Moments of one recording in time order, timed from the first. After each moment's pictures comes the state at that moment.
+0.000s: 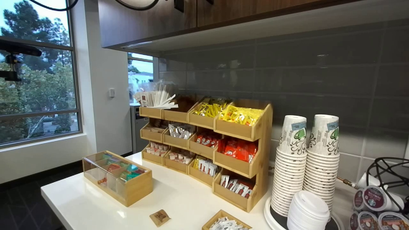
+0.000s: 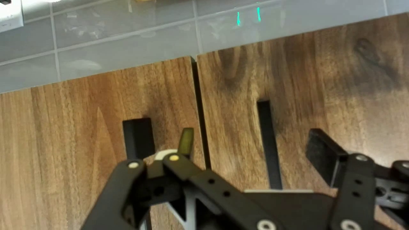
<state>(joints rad) -0.11 -0.53 0.07 -2.11 -0.13 2.77 0.30</state>
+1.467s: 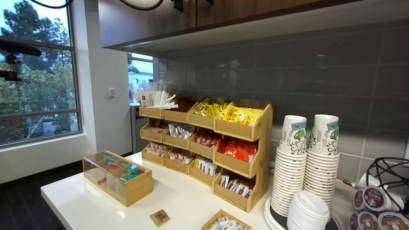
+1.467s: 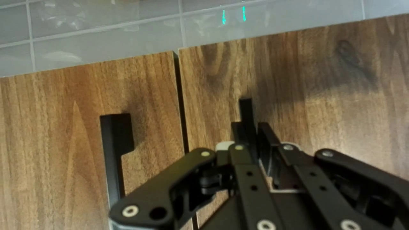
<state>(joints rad) -0.07 -0.53 0.05 -2.11 -0.06 2.80 0.19</state>
